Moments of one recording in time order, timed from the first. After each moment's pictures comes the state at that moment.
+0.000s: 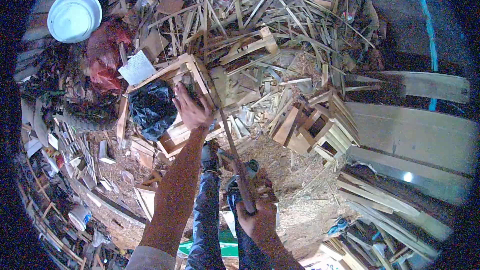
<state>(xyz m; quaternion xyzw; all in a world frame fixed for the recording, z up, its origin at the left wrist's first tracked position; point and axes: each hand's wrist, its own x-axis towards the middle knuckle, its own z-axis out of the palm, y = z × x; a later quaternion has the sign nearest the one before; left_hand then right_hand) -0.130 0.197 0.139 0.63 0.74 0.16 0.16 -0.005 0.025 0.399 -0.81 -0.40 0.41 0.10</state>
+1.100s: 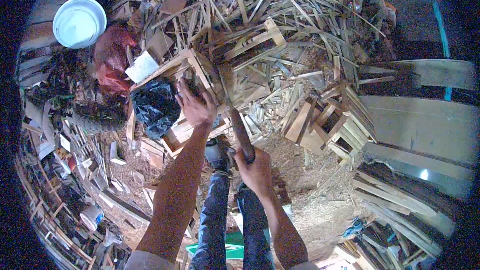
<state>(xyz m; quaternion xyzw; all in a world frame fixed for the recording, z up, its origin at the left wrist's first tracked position) -0.129 0.195 0.136 0.64 0.74 0.17 0.15 0.001 0.051 0.268 -0.76 -0.22 0.54 0.29</state>
